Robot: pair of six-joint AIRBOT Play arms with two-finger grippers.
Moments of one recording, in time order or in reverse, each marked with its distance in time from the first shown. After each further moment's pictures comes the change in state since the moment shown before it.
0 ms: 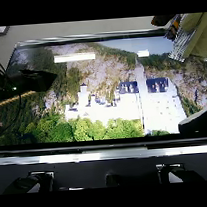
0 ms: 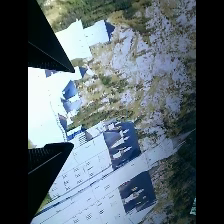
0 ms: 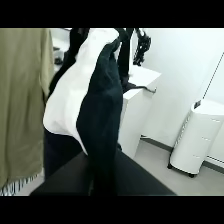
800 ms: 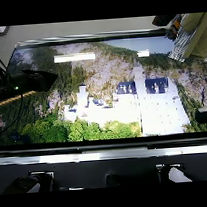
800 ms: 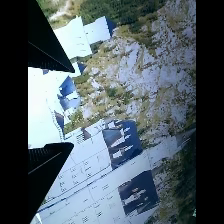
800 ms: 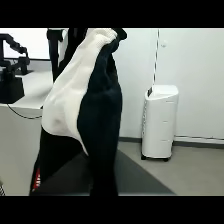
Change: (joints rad) left arm 0.000 -0.014 0.000 0.000 0.000 0.002; right arm -0.487 -0.076 0.141 0.189 -0.156 0.093
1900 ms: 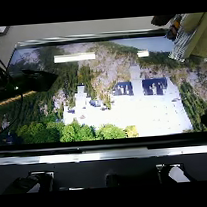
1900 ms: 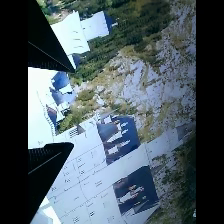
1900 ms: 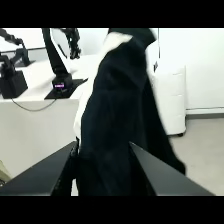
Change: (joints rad) left arm 0.000 0.001 0.000 0.000 0.000 0.000; right arm -0.211 0.100 0.002 0.336 -0.010 -0.103
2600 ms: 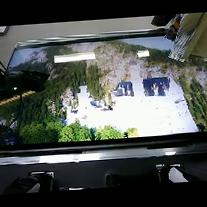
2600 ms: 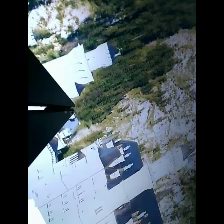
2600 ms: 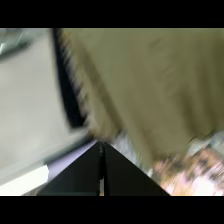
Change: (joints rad) left arm 0.006 0.008 0.000 0.107 -0.003 -0.013; right arm 0.215 -0.018 -0.003 1.071 0.036 -0.520
